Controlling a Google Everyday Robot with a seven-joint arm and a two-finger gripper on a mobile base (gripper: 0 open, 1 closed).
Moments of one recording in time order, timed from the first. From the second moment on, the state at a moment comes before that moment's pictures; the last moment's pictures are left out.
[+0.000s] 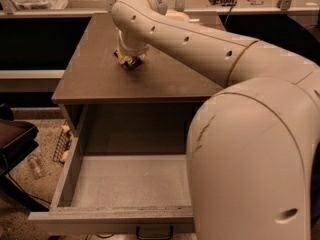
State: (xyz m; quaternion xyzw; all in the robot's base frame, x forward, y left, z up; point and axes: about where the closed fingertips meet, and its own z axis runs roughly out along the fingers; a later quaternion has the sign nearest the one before) arm 0.785 0.083 0.820 -0.16 0.93 0.06 0.31
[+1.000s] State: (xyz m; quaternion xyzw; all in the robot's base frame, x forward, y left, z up) arm 0.785 0.035 0.858 -0.12 0.93 0.02 0.35
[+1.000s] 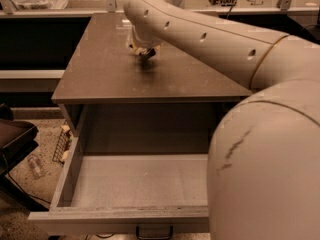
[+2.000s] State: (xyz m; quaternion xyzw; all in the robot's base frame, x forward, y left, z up) arm 0.677 -0.136 0.949 0.00 0.91 -0.06 0.41
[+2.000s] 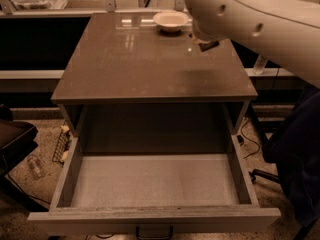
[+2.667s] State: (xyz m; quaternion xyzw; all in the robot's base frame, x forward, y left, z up) arm 0.593 -0.223 0.941 0.02 0.93 -0.04 0.37
